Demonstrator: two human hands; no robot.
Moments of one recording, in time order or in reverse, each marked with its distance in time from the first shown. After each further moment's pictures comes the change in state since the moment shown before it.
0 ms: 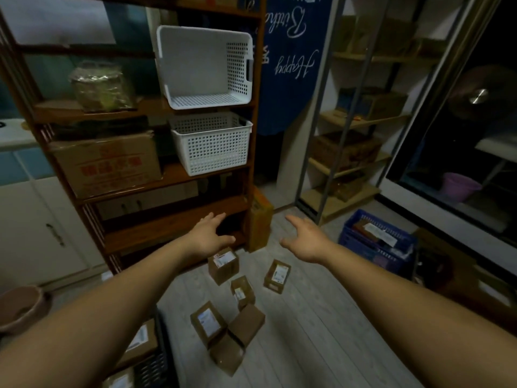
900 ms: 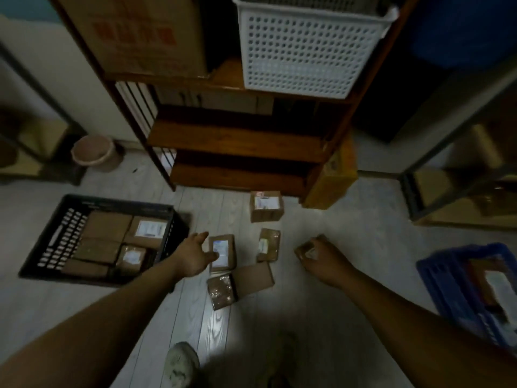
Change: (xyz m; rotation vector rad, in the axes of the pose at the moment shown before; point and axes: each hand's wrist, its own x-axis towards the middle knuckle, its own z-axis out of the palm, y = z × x) left_hand 0.163 -0.103 0.161 -0.359 0.064 -0.767; right_hand 0.300 0.152 0.148 -0.057 -0.685 -0.168
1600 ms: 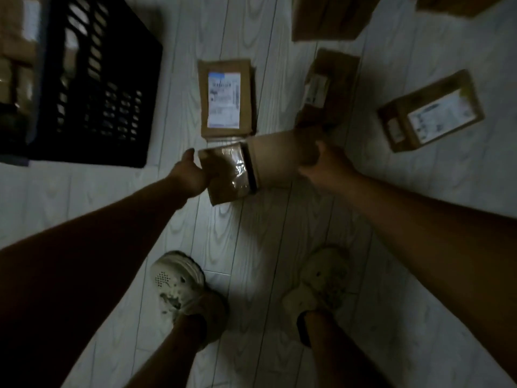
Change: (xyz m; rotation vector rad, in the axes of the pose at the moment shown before) left_hand 0.310 -0.282 0.299 -0.274 0.085 -0.430; right_hand 0.315 0.180 0.369 -0.073 -0.197 0.115
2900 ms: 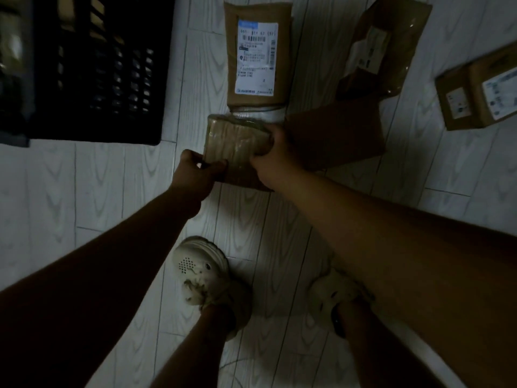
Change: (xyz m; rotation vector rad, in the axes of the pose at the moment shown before) left_hand 0.025 -0.074 -0.007 -0.526 0.017 -0.069; right_hand -0.011 -0.125 0.121 0.532 -0.062 0.026
